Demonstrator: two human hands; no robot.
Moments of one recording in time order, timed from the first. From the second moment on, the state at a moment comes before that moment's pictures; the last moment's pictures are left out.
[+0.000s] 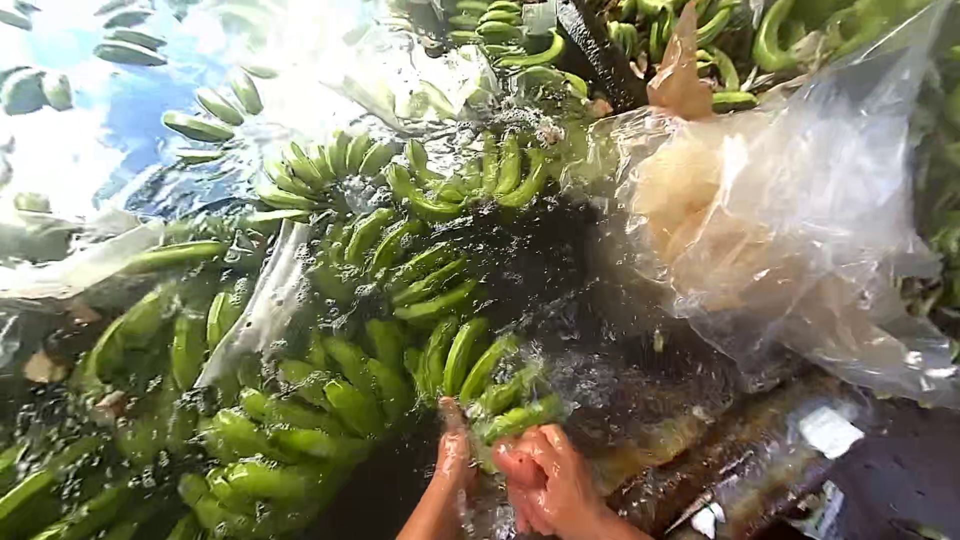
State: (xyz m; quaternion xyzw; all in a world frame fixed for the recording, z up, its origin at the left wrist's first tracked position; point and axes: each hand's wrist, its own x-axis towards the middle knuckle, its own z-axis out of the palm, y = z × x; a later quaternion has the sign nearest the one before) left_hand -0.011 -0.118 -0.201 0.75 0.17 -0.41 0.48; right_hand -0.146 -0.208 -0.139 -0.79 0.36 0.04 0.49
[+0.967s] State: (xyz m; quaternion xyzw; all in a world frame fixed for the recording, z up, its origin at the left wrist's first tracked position) left_hand 0.026 -0.066 -0.217 0.78 0.11 -0.45 0.42; right_hand -0.107 -0.305 -0.170 -0.51 0.55 -0.08 0.65
